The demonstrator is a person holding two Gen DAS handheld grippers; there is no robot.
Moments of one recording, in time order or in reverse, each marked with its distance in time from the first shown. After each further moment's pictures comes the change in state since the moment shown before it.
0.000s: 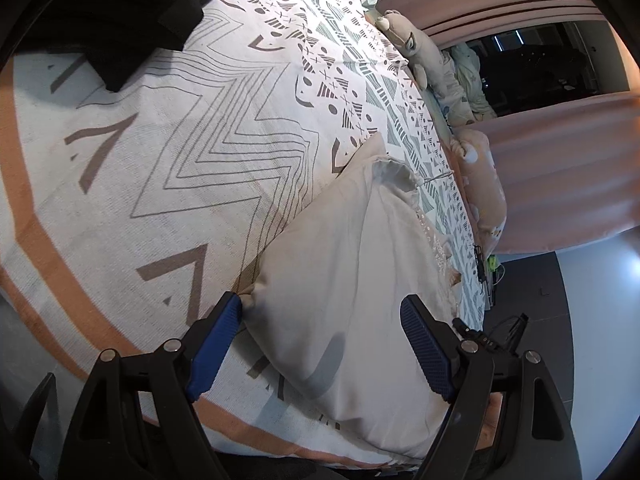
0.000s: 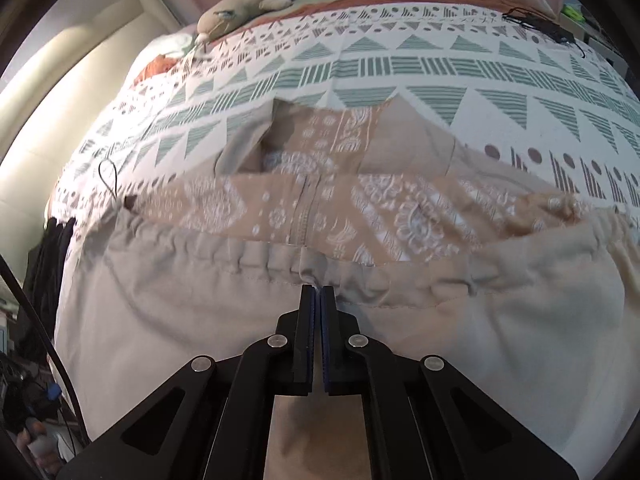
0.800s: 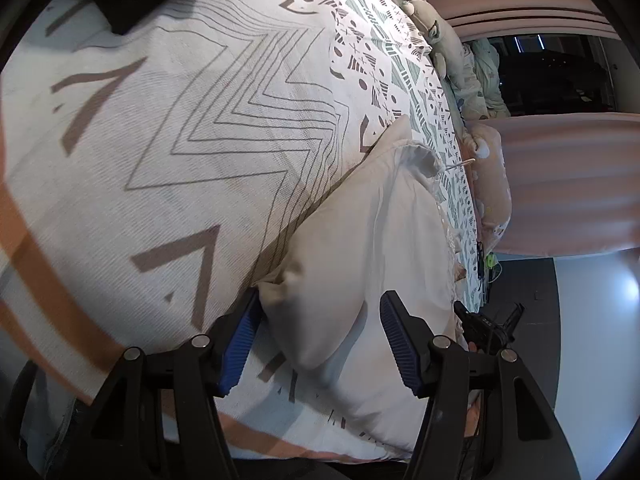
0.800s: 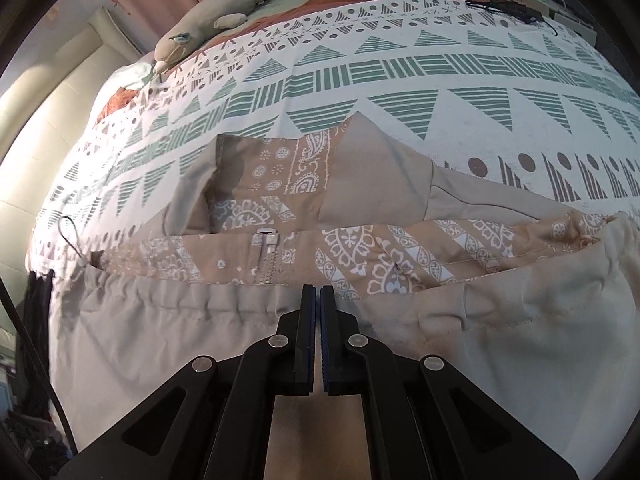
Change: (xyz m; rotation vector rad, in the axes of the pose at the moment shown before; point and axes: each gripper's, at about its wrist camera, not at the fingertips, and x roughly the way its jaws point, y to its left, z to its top) left arm 0.018 0.023 0.000 -0.098 0.095 -0.019; right arm 0.017 -0.017 0.020 0.123 -0.027 -0.033
